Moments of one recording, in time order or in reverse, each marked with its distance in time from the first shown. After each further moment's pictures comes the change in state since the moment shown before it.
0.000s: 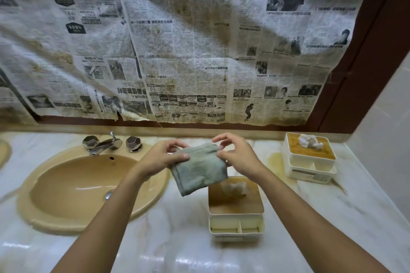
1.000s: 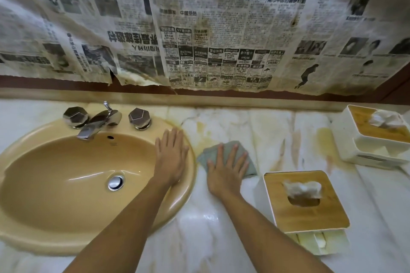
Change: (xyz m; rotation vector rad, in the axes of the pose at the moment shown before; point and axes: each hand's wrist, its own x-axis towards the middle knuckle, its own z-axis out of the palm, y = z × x) left_hand 0.095 -0.246 -0.041 0.863 0.249 -0.034; right_hand 0.083 0.160 0.243 -0.843 0.085 0.523
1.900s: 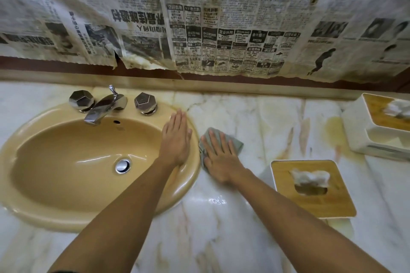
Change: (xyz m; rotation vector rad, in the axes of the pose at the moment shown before) left_hand 0.007 -0.003 -0.004 0.008 -0.046 0.017; right_hand 0.010 0.000 -0.012 -0.232 -0.265 -0.527
